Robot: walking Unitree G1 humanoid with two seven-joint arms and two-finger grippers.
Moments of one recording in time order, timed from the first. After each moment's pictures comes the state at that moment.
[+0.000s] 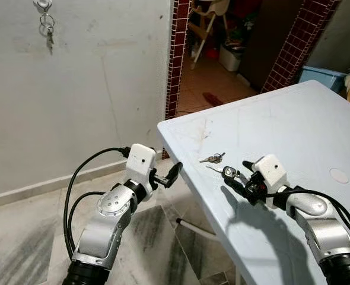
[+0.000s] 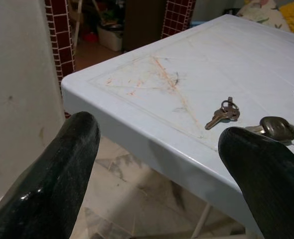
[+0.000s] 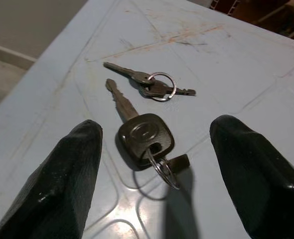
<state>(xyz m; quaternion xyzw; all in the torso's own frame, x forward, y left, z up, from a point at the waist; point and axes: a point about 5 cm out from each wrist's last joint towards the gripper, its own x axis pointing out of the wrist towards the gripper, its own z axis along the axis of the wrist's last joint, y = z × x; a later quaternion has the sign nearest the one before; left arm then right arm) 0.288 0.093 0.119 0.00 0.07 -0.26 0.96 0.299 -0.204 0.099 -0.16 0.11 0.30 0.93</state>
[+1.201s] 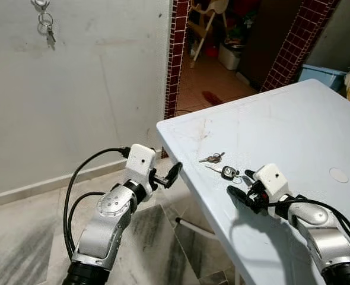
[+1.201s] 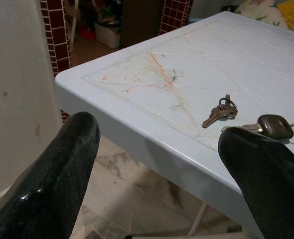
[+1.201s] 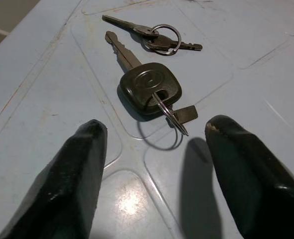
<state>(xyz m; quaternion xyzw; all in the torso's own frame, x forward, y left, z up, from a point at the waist) 0.288 0.092 0.119 0.00 0.07 -0.26 0.96 0.287 -0.212 0.082 -0.16 0.15 0.29 0.93</state>
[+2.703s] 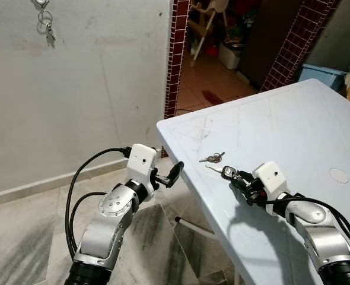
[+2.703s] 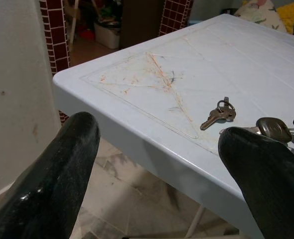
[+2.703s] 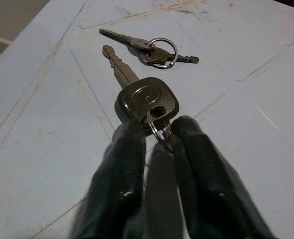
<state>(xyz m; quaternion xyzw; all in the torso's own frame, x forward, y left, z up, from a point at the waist) 0.288 0.089 0.120 -0.01 0.07 -0.26 0.96 0.291 -0.207 0.084 -0.16 0.13 0.28 0.94</state>
